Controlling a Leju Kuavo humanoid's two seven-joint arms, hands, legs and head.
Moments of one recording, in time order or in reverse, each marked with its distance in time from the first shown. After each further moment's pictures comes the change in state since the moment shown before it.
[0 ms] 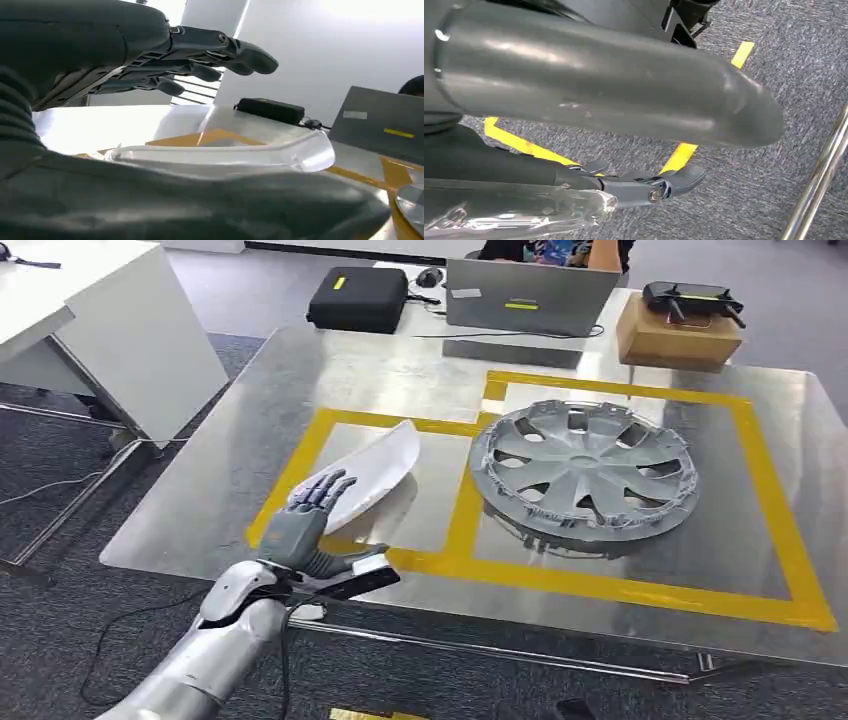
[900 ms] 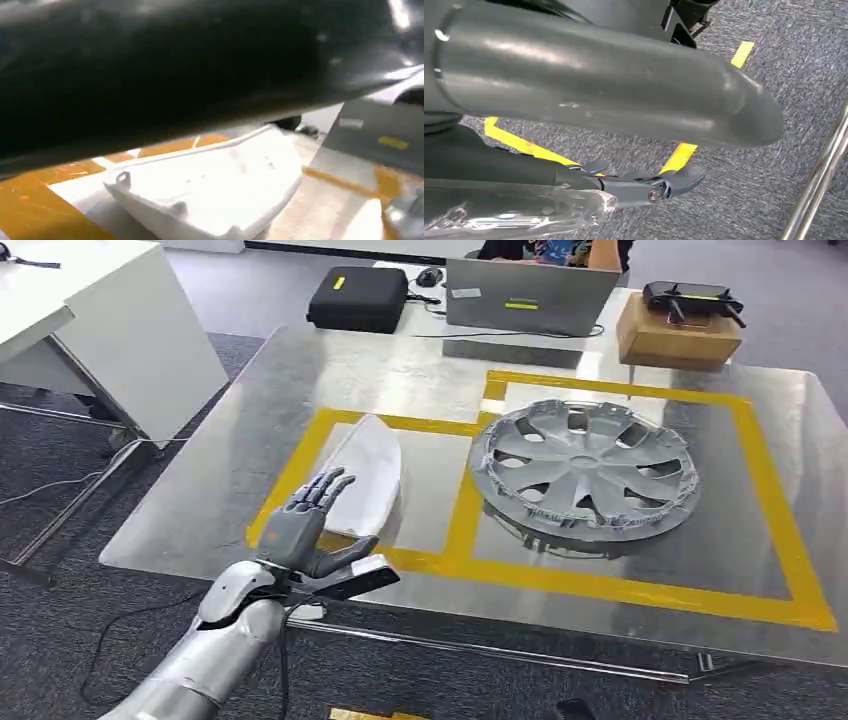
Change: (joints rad) left arm 0.053 0.008 0.005 -0.043 0.058 0.026 -0.041; right arm -0.001 0.000 0.000 0.000 -0.015 -0.010 0.012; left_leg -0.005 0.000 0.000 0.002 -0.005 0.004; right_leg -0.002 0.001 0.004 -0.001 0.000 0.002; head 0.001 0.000
